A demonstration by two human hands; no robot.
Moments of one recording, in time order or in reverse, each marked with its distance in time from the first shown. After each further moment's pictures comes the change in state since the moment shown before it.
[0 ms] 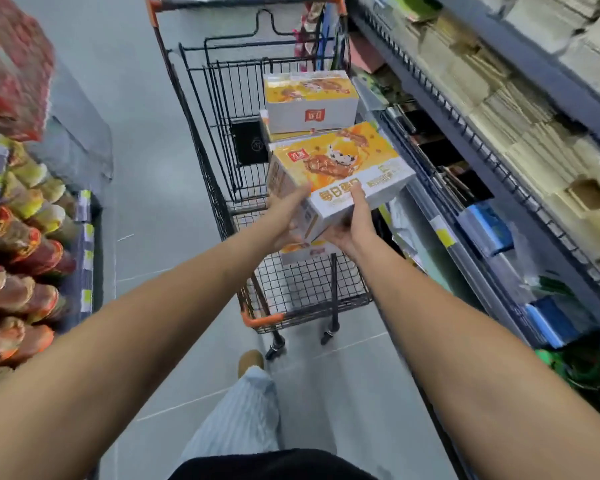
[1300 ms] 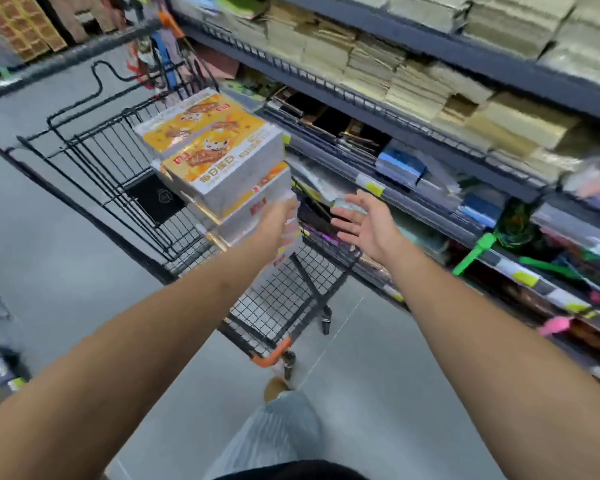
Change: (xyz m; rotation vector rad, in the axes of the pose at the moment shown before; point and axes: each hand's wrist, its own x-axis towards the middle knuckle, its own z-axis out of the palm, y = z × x) left_hand 0.018 0.020 0.044 0.514 -0.310 -0.034; right_hand -0.068 -0.017 -0.054 0.026 0.267 -0.186
